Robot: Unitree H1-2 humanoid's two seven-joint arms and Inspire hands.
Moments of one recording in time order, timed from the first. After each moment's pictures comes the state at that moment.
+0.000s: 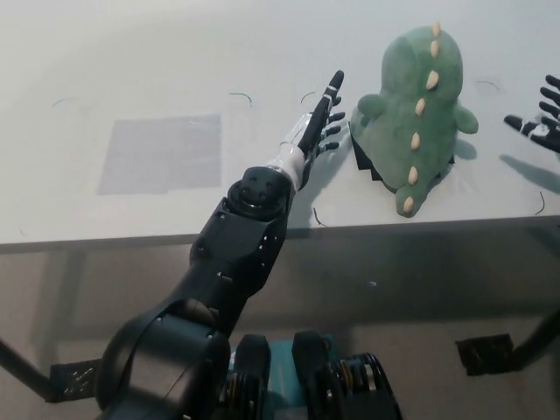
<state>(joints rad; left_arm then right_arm) -1.10 -0.11 0.01 1.24 -0.02 -0.05 0.00 -0.79 -0.43 -0.12 0.88 0.15 -0.02 0.26</state>
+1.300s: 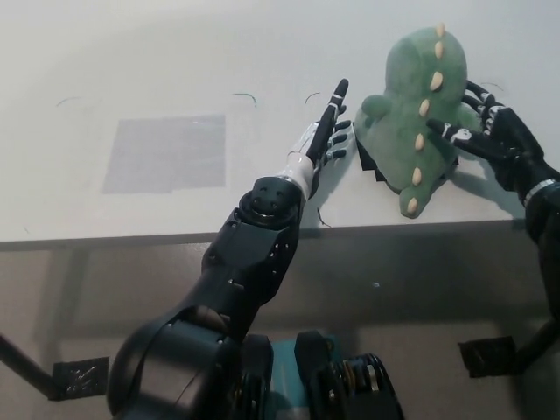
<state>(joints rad) -1.09 -0.14 0.04 1.25 -0.03 -0.07 0.03 -0.76 -0.26 -0.11 0.70 0.15 0.08 0.26</state>
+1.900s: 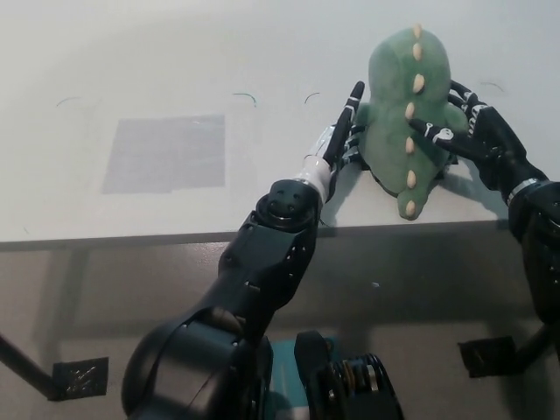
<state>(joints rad) -1.11 -0.18 0.05 1.28 -0.04 -0.07 0.04 -0.77 -0.24 -0.08 0.68 0.12 0.09 0.23</state>
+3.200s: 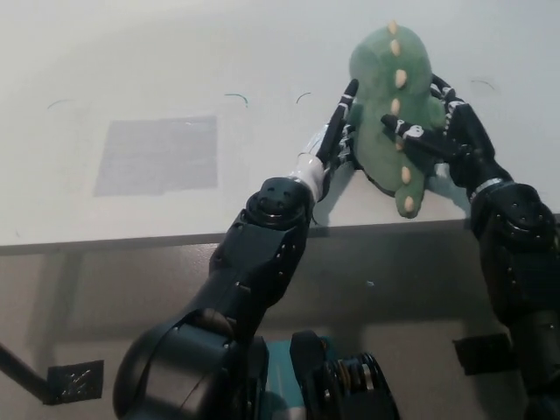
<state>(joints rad) -1.08 -0.15 0.04 1.22 -0.06 -0.05 -0.01 -0.79 -0.12 -0.09 0.71 0.10 0.03 0.12</state>
